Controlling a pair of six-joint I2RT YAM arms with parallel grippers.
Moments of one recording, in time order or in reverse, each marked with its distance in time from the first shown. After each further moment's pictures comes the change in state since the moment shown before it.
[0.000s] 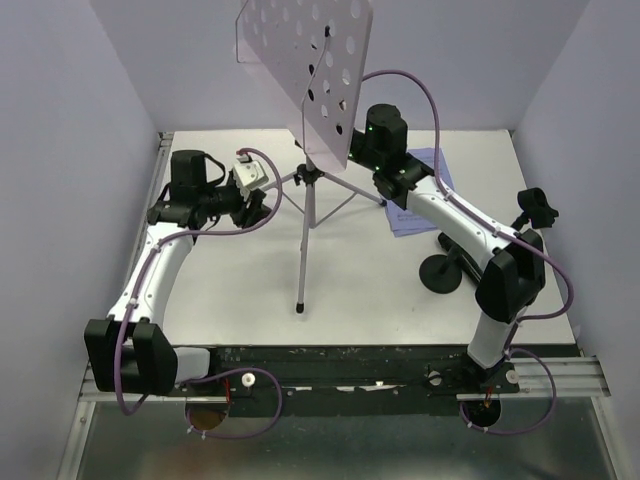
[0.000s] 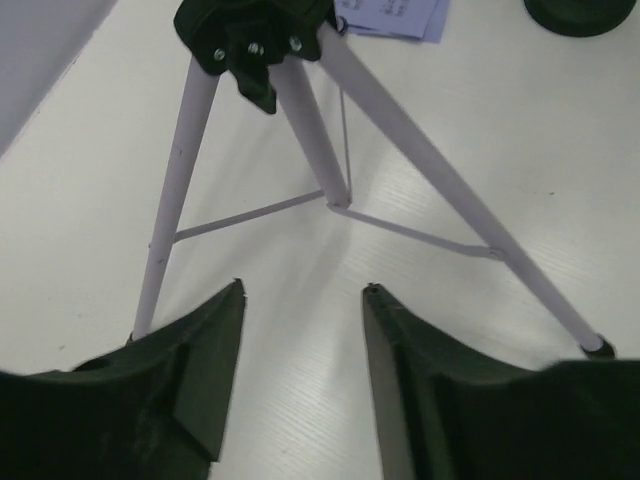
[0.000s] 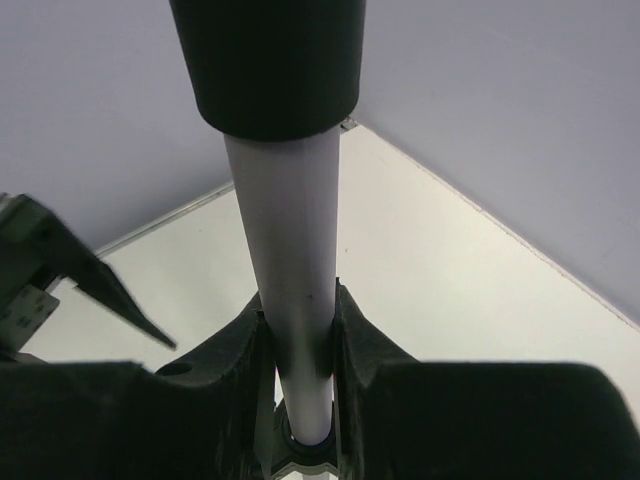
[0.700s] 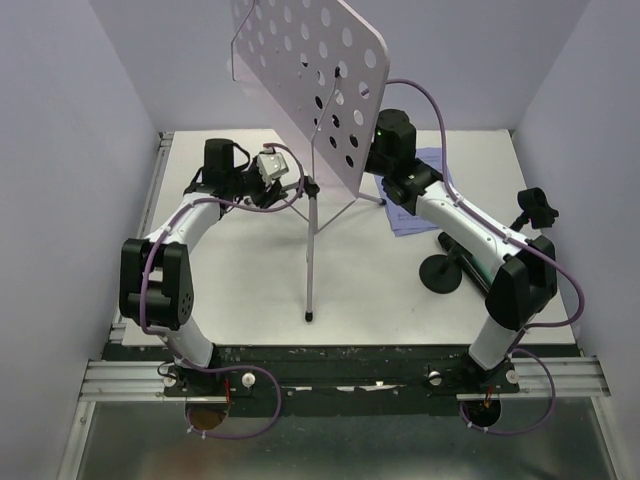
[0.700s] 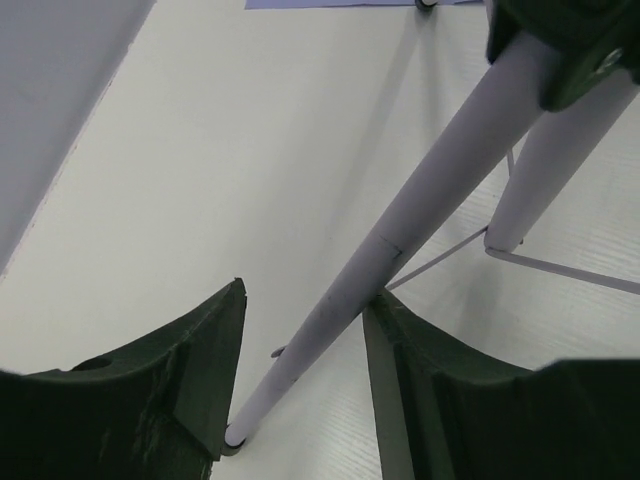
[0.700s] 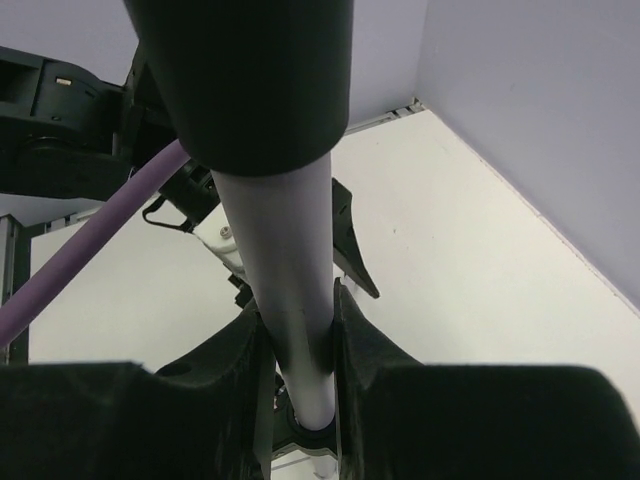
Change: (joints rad) left arm -0.050 0.402 0.053 0.397 -0.078 0.080; right arm -0.023 -0.071 -0.100 0.005 -0.235 -0.064
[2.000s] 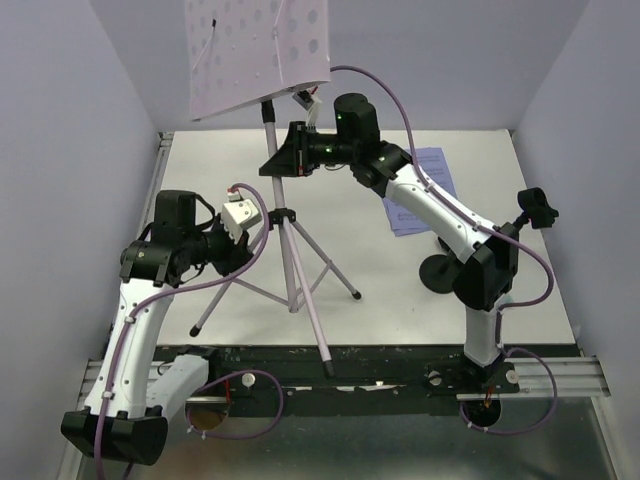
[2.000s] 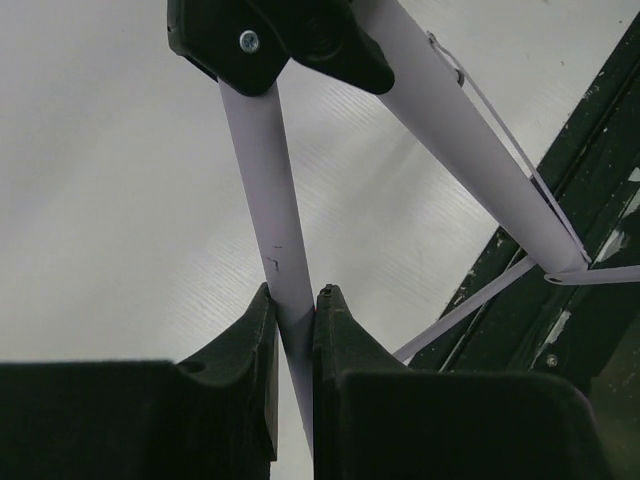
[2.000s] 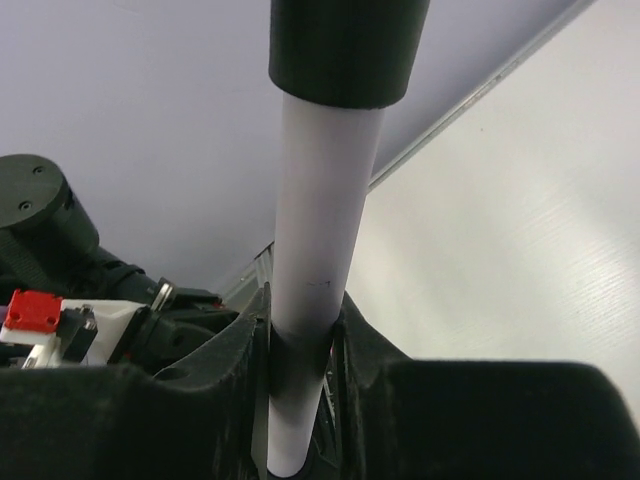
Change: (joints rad) left arm -0.014 -0.755 -0.093 -0.903 -0.129 -0.164; right arm 0.084 0.207 0.389 -0.284 -0.121 0.587
